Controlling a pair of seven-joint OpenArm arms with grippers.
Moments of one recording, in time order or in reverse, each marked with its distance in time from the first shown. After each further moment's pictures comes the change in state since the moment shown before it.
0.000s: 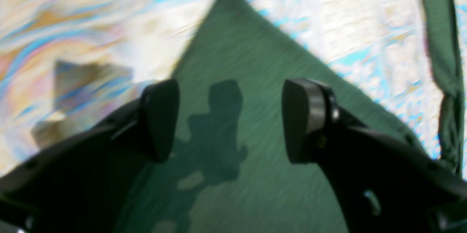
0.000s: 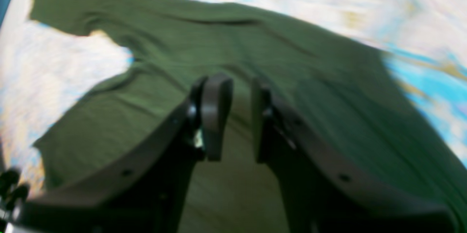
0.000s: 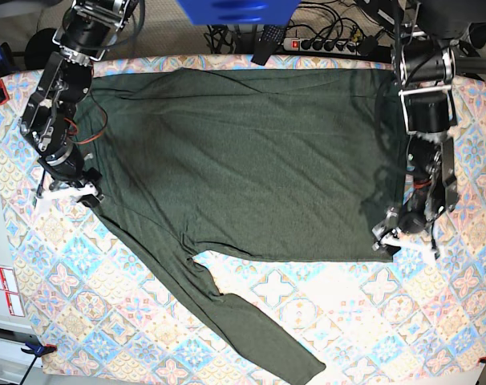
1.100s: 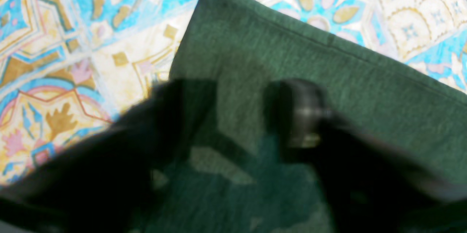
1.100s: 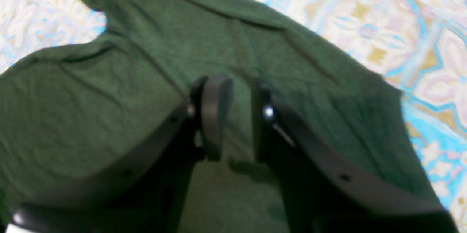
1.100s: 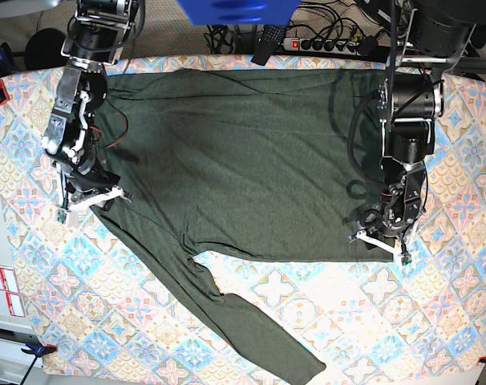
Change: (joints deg) left arm -9.6 5.1 7.1 -24.8 17.9 1.0 -18.2; right arm 1.7 0.5 -11.3 -1.5 -15.7 -0.2 4.6
